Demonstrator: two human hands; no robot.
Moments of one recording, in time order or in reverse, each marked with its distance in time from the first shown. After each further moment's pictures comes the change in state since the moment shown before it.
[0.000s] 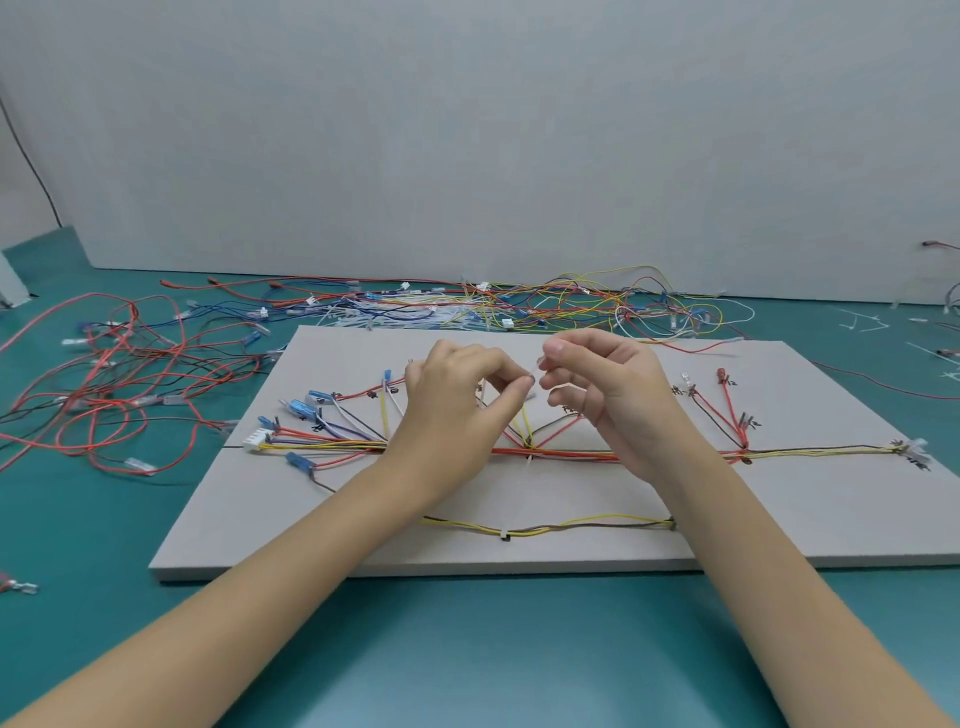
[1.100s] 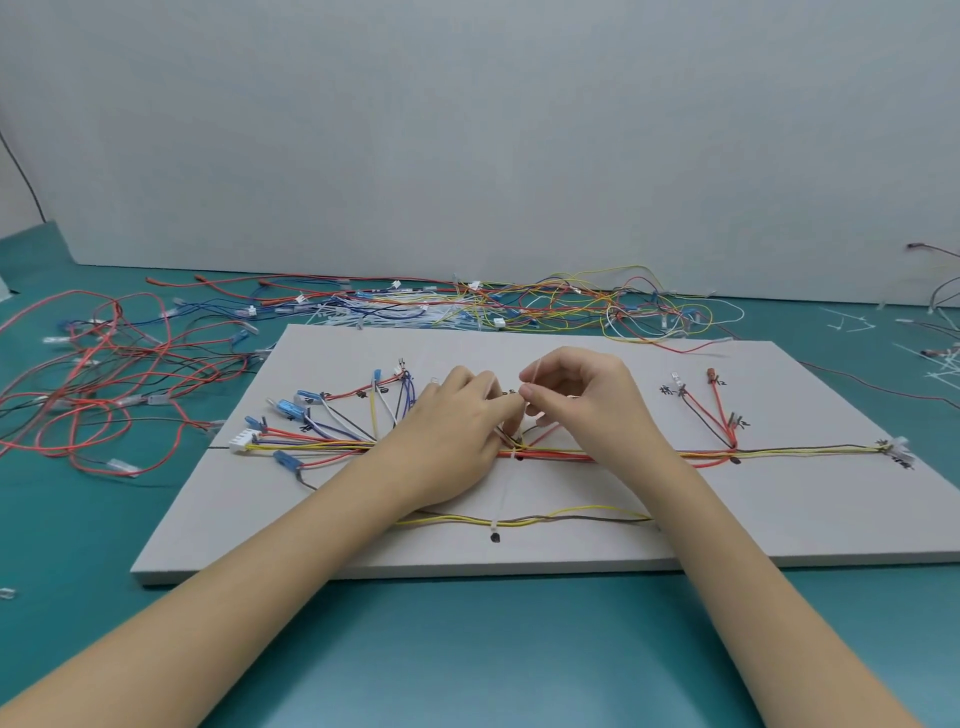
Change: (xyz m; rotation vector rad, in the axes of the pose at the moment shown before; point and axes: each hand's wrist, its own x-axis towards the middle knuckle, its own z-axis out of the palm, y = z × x) left_hand 0.007 -0.027 0.011 0.510 -0.497 0.192; right_hand 0.004 0.020 -0.008 -0.683 0.009 -0.204
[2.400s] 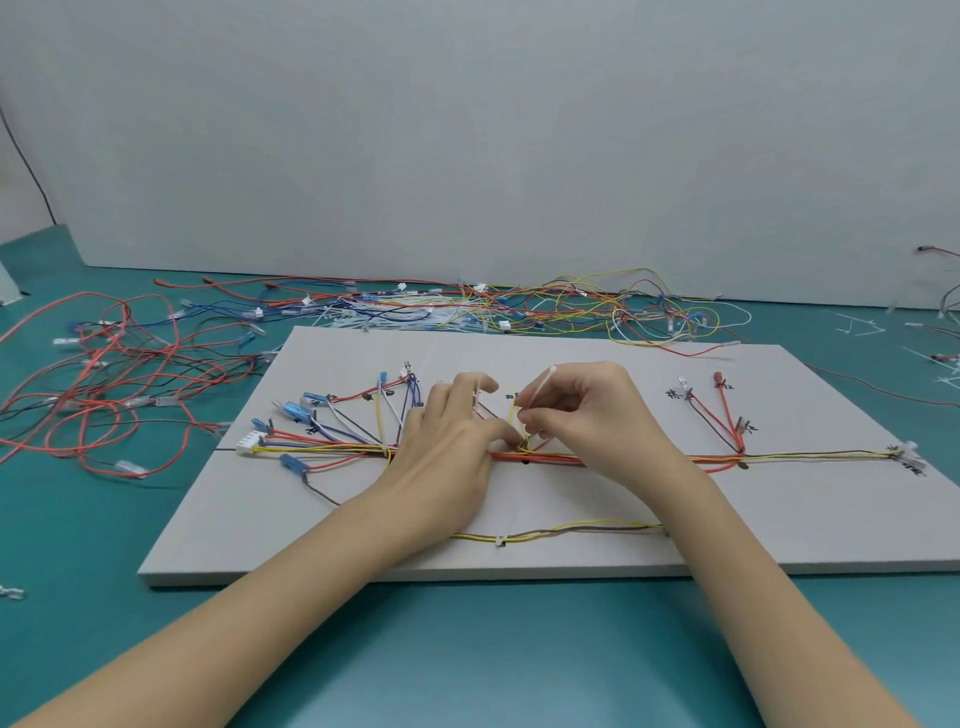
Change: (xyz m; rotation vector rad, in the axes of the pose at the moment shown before) left_hand -0.022 0.010 0.009 -0.163 0.114 -0.173; right_hand -0.003 -0.008 0.002 -0.060 -0.093 0.005
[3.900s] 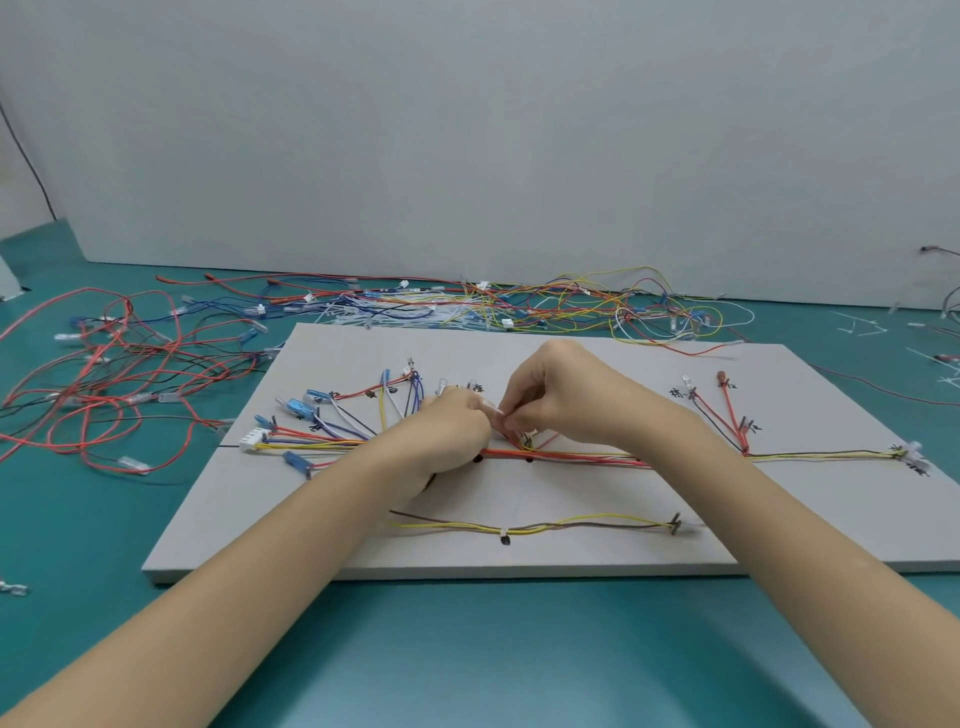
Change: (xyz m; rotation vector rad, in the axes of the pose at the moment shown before) left_hand 0.034 -0.012 -0.006 -0.566 -0.308 -0.557; right_hand 0.031 -0.022 -0.001 -0.414 -0.357 -0.080
